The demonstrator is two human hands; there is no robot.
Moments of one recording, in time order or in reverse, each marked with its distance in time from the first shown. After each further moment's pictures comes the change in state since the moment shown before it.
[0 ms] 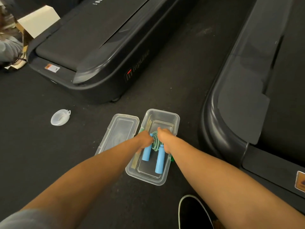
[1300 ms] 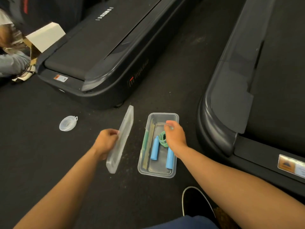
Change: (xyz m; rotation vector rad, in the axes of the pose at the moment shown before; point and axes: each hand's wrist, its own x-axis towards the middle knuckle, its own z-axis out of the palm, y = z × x) left_hand -0.093 -0.075 -0.111 -0.279 0.380 0.114; right_hand -0.060 0.027 -0.024 0.028 0.230 -0.545
